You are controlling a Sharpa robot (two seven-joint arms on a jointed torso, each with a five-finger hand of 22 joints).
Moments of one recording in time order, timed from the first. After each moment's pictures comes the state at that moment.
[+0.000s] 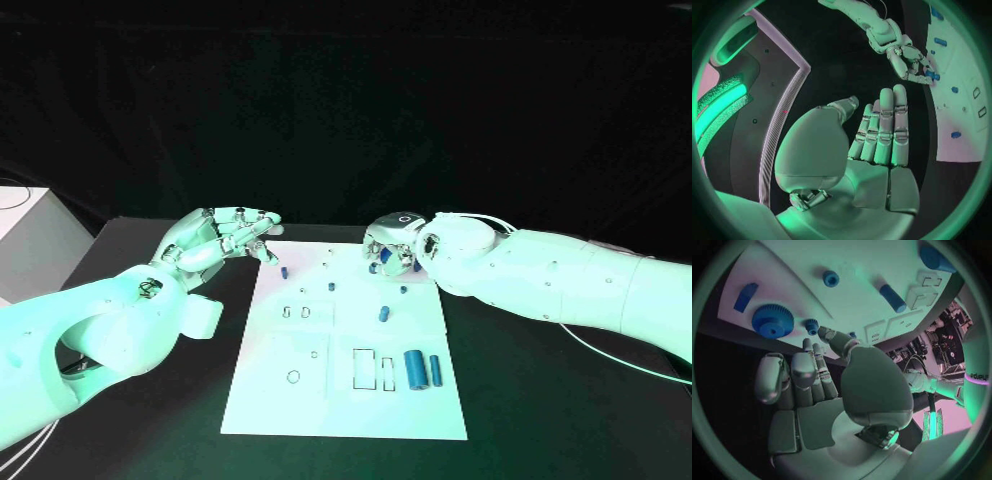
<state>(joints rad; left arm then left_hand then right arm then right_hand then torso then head) 1.20 -1.02 0.00 1.72 -0.16 -0.26 0.43 1.36 -0.16 0.51 0.18 0.05 0.90 0.21 0.25 0.22 1.13 0.13 0.07 0.07 1.15 0.06 0.70 0.52 0.18 1.08 0.14 0.59 0.30 1.32 -0.55 -0.16 1.15 -1.63 -0.19 0.00 1.23 -0.18 0.58 -0.17 0.20 1.03 0.17 0.12 0.16 1.14 0.11 0.06 0.06 1.46 0.01 1.14 0.89 0.10 1.36 0.12 1.32 1.14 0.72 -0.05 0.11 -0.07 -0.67</state>
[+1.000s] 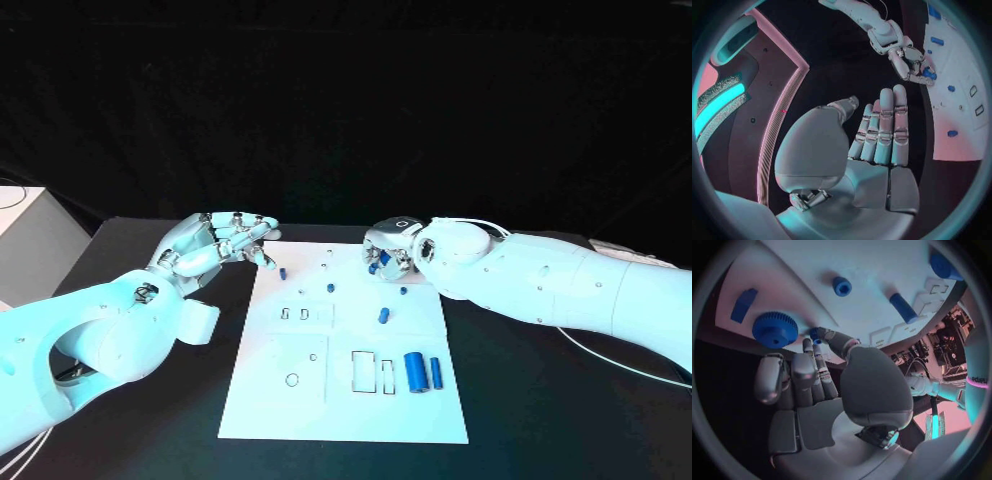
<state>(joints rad) 1.20 -1.02 0.00 1.72 -0.16 -0.25 0.43 1.36 -0.16 0.51 0.18 0.05 0.90 0.20 0.25 0.22 1.13 0.13 0.07 0.07 1.15 0.06 0.70 0.52 0.18 1.08 0.15 0.59 0.31 1.32 -0.54 -0.16 1.13 -1.65 -0.18 -0.01 1.23 -0.19 0.59 -0.16 0.21 1.03 0.17 0.12 0.16 1.13 0.11 0.06 0.06 1.46 0.01 1.15 0.89 0.10 1.36 0.12 1.33 1.15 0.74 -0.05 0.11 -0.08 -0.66</state>
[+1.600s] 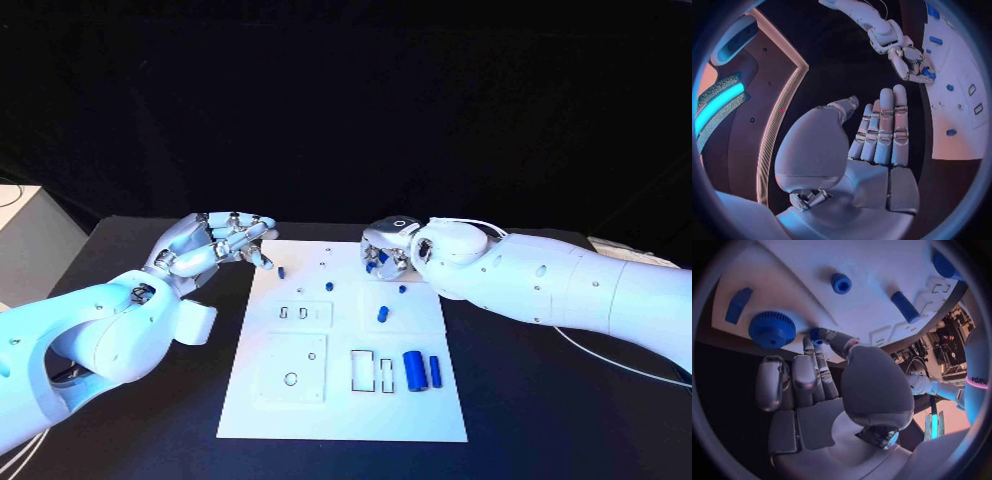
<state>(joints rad) 1.20 -1.02 0.00 1.72 -0.16 -0.25 0.42 1.36 -0.16 0.51 0.18 0.05 0.90 0.20 0.25 0.22 1.13 0.13 0.07 0.07 1.15 0.06 0.70 0.52 0.18 1.08 0.14 0.59 0.31 1.31 -0.54 -0.16 1.13 -1.65 -0.21 -0.01 1.25 -0.16 0.64 -0.12 0.21 1.10 0.15 0.17 0.21 1.23 0.10 0.07 0.07 1.46 0.00 1.22 0.94 0.08 1.39 0.10 1.38 1.23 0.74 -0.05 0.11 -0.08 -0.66</state>
